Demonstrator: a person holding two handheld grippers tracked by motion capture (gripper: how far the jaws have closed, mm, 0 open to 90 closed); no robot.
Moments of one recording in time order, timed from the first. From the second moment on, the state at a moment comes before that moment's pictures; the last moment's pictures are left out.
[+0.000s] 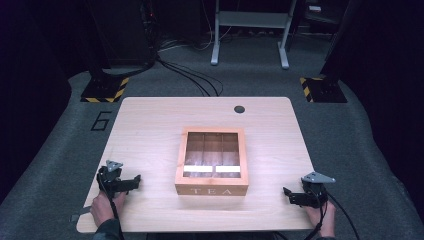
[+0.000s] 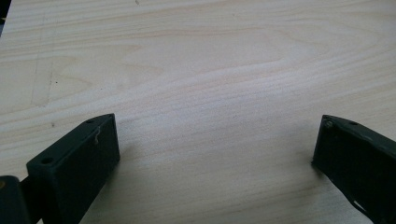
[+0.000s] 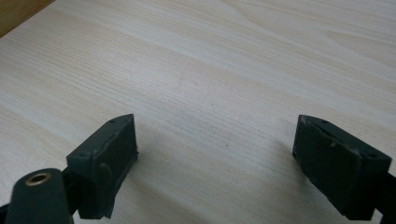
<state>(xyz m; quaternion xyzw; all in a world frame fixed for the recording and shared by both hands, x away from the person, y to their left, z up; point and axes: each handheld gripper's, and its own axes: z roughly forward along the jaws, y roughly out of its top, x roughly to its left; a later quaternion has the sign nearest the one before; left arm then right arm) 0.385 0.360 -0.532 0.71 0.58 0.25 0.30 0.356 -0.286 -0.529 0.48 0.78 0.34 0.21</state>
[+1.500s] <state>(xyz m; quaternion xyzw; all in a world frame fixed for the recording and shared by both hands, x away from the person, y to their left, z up) 0.385 0.360 -0.532 0.71 0.58 0.25 0.30 0.347 -0.176 -0.478 0.36 0.81 0.44 0.14</state>
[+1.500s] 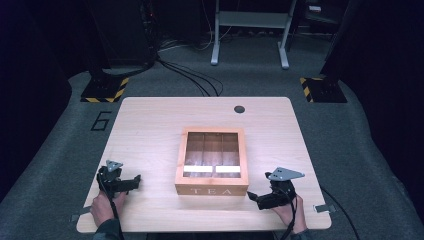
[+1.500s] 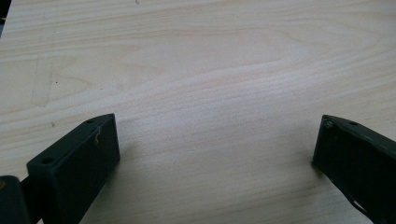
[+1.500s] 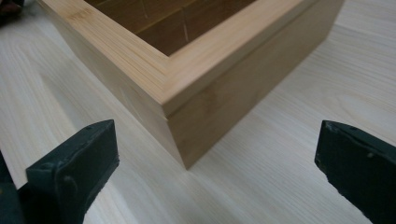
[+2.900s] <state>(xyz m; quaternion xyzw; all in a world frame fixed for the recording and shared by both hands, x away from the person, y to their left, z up) 0.385 0.360 -0.532 0.71 0.58 0.25 0.30 0.345 -0.148 -0.483 0.32 0.81 0.47 0.17</state>
